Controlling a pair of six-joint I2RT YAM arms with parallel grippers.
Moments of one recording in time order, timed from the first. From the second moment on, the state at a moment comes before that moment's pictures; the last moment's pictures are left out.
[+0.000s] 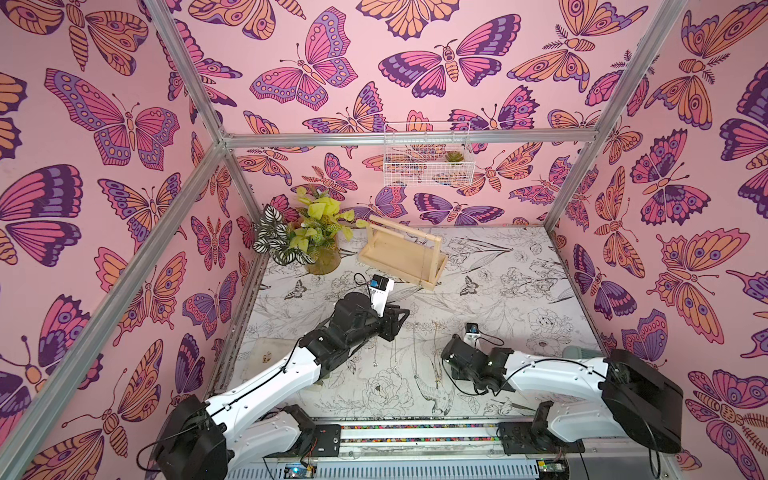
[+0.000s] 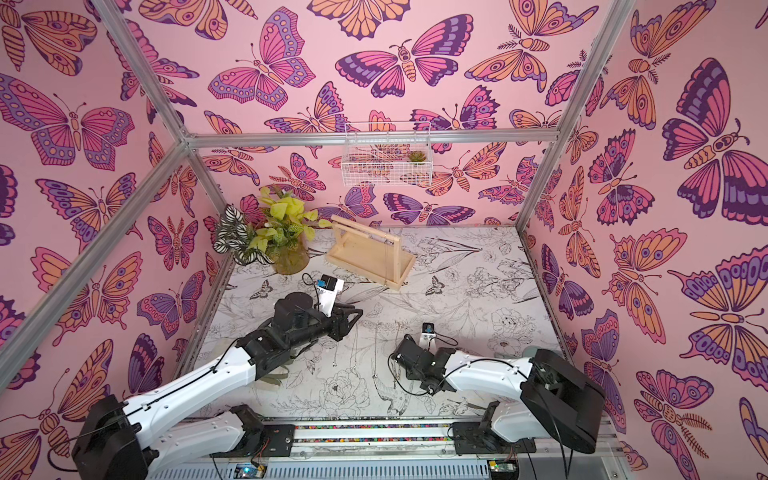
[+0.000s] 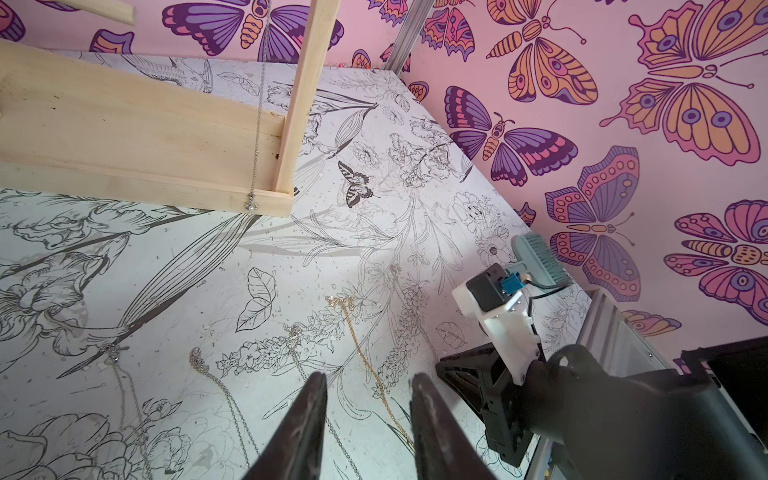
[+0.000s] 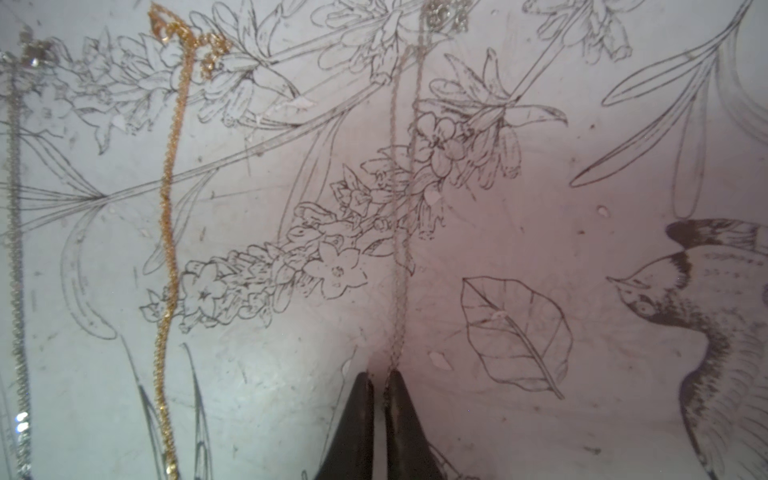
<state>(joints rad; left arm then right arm) -0.71 1.10 0.68 0.00 0.18 -0.39 1.01 1.35 0.53 -0.44 0.40 1.04</state>
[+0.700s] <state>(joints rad) -0.71 1.07 0.68 0.00 0.18 -0.39 1.05 1.31 0.51 -0.50 0.43 1.10</state>
